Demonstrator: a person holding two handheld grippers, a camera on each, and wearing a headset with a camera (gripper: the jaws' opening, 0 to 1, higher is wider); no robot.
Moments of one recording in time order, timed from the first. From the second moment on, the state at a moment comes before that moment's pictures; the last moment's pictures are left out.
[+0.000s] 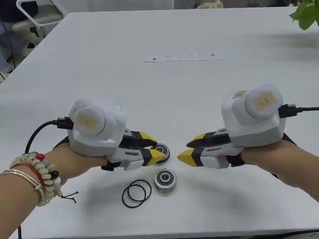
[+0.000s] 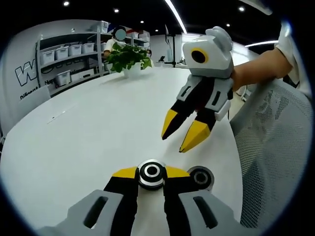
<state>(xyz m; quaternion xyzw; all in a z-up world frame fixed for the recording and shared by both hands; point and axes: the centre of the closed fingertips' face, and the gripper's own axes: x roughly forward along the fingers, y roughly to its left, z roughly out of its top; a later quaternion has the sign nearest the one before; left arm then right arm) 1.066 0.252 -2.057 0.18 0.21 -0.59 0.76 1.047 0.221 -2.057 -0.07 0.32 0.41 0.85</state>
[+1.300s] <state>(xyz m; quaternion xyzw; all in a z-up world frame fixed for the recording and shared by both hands) 1.051 0.241 -2.059 0.18 0.20 -0.61 0.74 1.041 0.243 -2.074 -0.10 0.30 0.42 0.85</state>
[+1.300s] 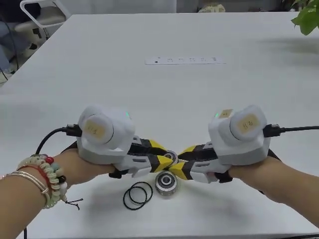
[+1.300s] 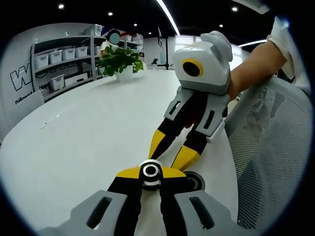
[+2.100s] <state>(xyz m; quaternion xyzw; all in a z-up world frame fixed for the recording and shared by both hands) 1.051 0.240 -2.059 0.18 0.19 -0.61 0.75 1.045 0.231 -2.078 -0.08 0.34 0.39 0.85</state>
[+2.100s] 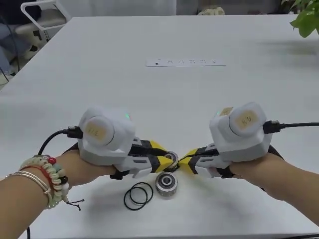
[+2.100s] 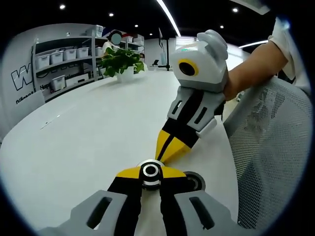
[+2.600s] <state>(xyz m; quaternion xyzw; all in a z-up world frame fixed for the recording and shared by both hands) 1.051 0.240 -2.059 0.18 0.19 -0.61 0.75 1.051 0.231 -2.063 0.10 0.37 0.34 0.86</state>
